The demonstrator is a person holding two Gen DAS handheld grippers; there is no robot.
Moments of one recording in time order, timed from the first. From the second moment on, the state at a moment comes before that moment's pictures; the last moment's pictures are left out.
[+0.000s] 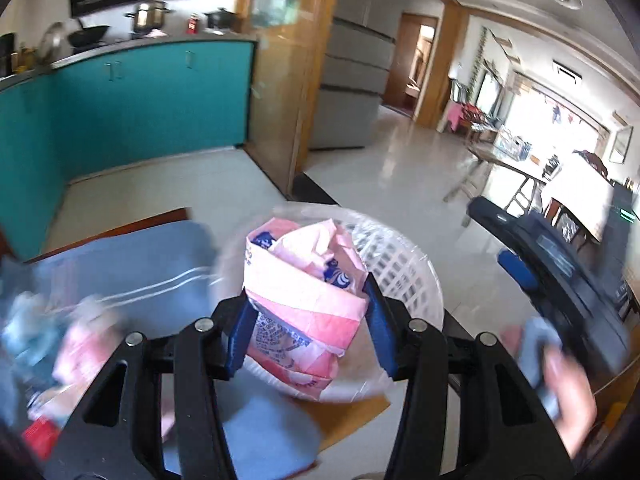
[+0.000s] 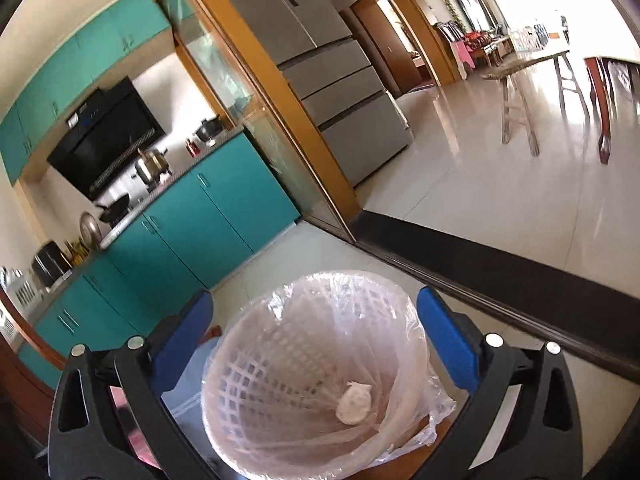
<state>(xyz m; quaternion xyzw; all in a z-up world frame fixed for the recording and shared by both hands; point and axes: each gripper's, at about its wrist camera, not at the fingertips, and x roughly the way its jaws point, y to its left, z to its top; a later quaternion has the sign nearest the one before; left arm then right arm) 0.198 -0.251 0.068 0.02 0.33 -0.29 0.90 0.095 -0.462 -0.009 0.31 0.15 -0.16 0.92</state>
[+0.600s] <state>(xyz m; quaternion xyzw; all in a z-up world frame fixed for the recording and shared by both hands) 0.112 -0.090 0.065 0.00 0.25 -0.17 0.95 0.087 -0.345 0.017 0.17 0.17 -0.03 0.97</state>
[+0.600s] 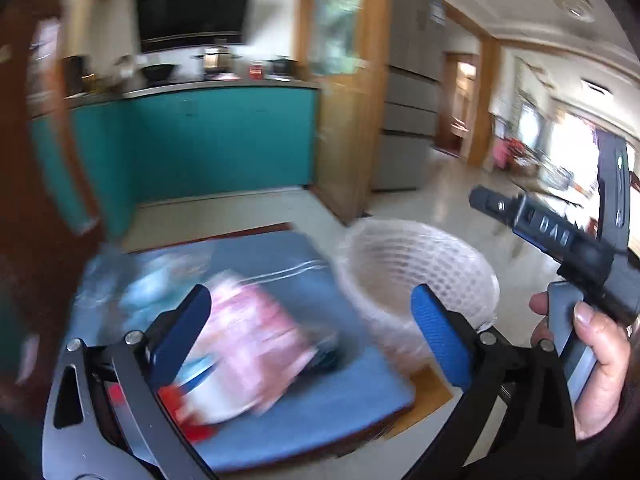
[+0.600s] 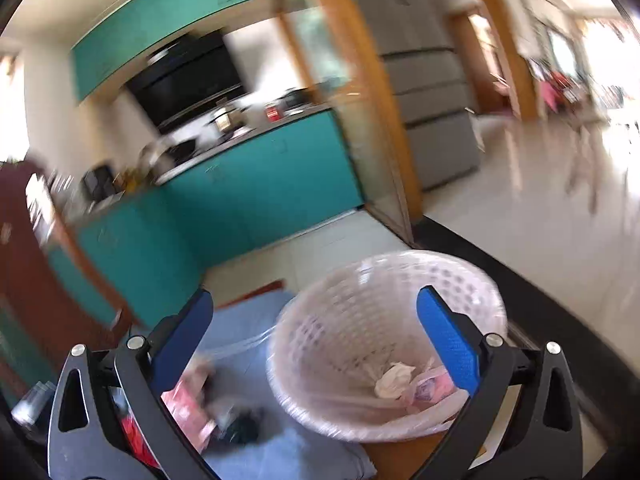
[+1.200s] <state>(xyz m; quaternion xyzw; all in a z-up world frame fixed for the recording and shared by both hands) 0.092 0.018 0.013 -0.02 0.35 -0.03 0.94 0.062 -0.179 -0.017 0.01 0.28 0.07 0.96</state>
